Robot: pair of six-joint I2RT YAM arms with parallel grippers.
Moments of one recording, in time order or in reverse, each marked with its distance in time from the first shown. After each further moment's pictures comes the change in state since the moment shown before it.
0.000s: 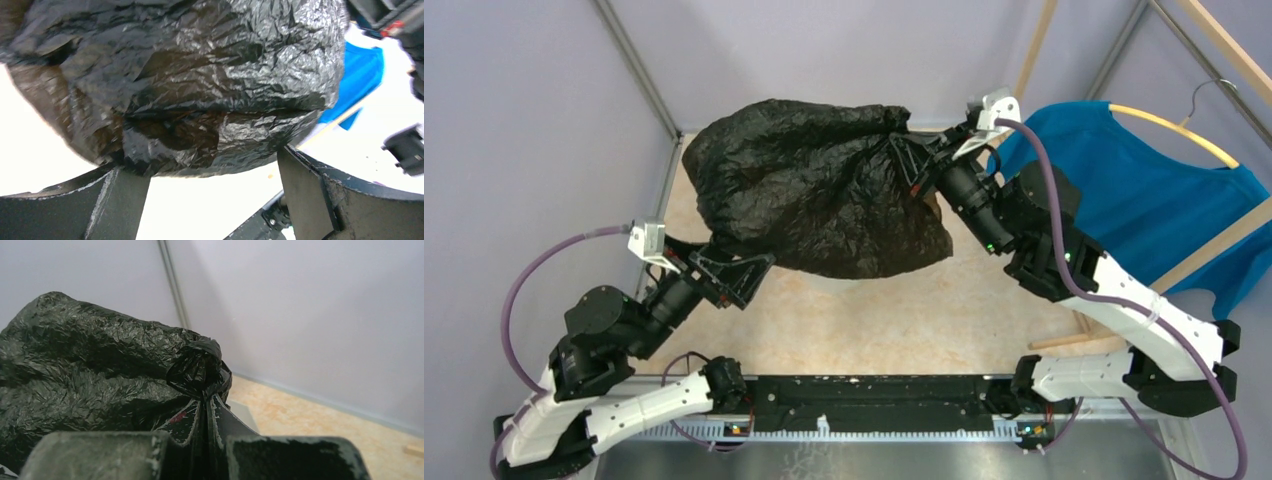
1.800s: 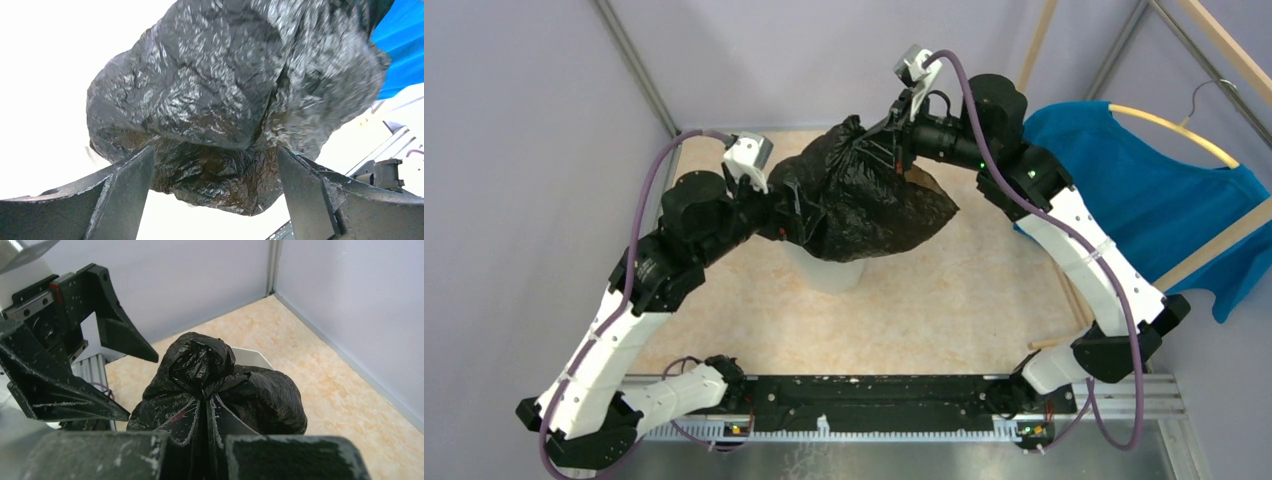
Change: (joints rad) left arm 0.405 0.586 0.364 -0.164 0.361 0.207; right arm -0.389 0.318 0.341 -0.386 -0.883 -0.006
